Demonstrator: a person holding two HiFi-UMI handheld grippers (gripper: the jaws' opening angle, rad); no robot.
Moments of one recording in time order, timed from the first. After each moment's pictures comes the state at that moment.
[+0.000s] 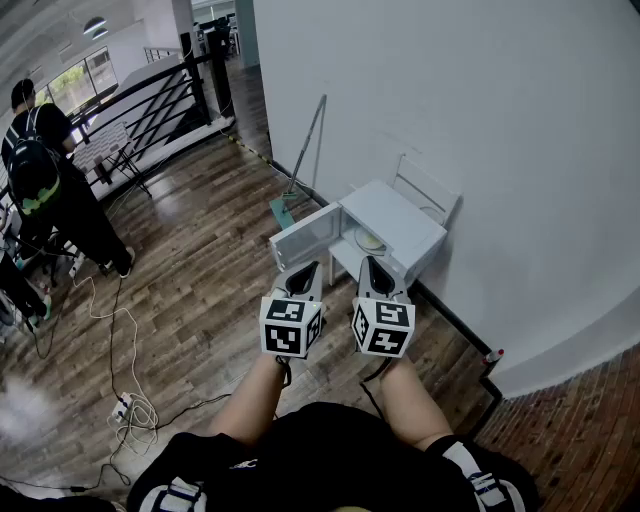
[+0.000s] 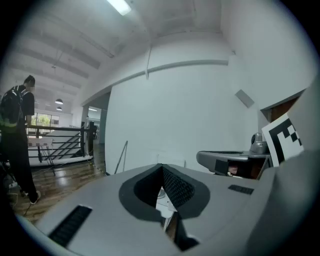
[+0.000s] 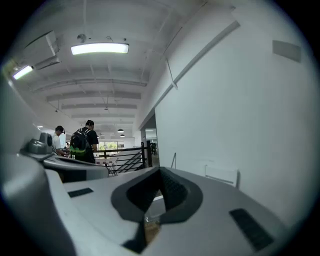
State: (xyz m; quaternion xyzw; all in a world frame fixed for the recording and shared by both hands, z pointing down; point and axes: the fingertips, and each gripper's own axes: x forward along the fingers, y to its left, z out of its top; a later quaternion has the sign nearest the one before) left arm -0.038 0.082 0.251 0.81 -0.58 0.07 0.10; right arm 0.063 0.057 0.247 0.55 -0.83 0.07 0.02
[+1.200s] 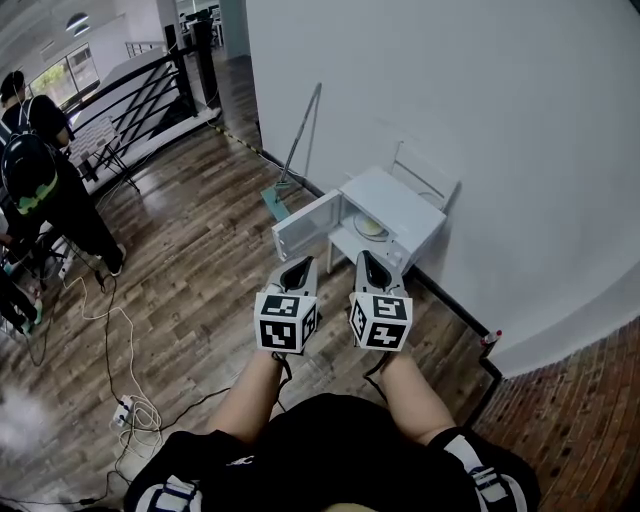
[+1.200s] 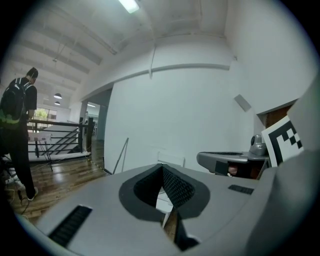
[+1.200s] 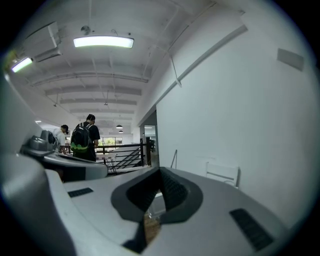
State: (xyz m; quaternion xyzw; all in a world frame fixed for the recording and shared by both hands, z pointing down) left arm -0.094 0.106 0.264 0.82 -0.56 0.06 0.11; right arm 0.009 0.084 0.260 0.57 -0.82 0.06 0.05
